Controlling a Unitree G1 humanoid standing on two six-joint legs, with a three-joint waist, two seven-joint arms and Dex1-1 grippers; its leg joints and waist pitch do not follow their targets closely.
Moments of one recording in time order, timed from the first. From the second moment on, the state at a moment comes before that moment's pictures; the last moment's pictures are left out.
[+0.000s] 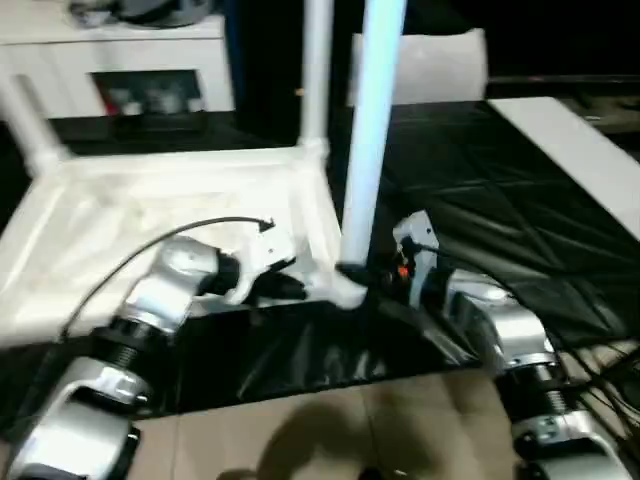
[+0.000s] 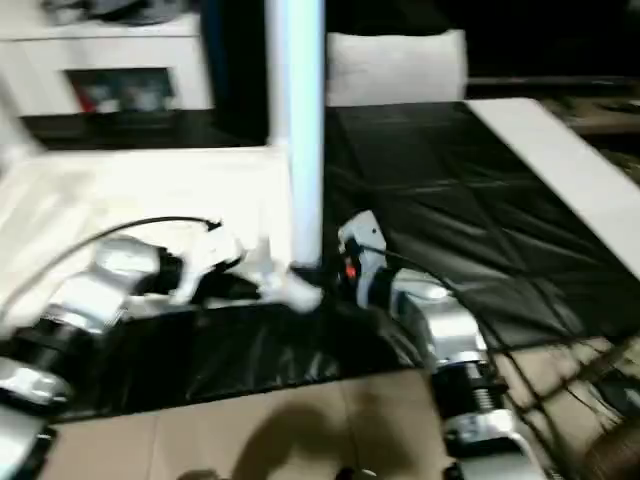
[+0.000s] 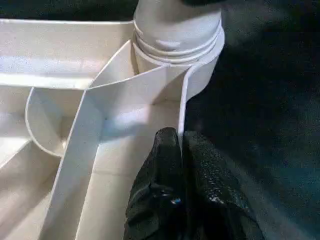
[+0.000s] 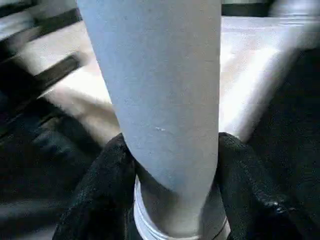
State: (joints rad) left arm -0.62 0.33 -0.27 0.52 0.07 0.31 -1.03; right arm -0.46 -0.11 0.04 0.43 0.16 0.30 0.71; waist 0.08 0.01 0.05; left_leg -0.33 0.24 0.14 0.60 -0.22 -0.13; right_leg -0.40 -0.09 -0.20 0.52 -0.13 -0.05
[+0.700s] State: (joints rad) left arm -0.60 0.22 -0.22 0.44 0.12 0.37 -0.69; right arm -0.50 0.05 -0.03 0.53 0.11 0.14 0.35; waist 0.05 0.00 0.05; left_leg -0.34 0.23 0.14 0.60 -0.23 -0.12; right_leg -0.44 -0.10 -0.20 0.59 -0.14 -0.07
